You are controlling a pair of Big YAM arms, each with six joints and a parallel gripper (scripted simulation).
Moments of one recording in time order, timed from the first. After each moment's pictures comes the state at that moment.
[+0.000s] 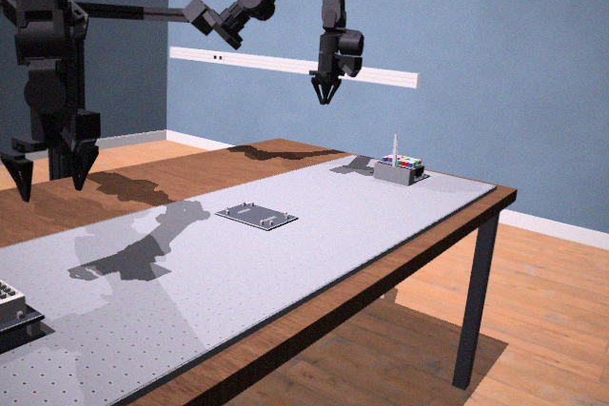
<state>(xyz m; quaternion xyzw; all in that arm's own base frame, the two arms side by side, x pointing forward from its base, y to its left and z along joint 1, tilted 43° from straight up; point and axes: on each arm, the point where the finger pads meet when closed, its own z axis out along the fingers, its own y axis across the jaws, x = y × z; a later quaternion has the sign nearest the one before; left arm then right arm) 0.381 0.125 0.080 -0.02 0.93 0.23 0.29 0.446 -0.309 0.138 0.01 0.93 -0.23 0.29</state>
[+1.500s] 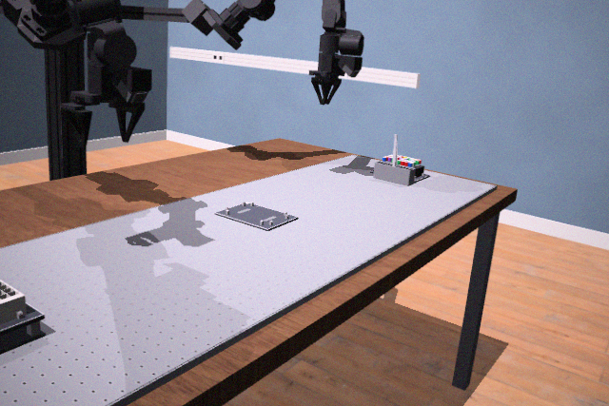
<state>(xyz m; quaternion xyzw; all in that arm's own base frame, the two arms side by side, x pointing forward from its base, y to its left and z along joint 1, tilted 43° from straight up) 0.381 0.125 0.080 -0.02 0.93 0.23 0.29 0.394 -0.163 0.090 0.01 0.93 -0.23 0.28</state>
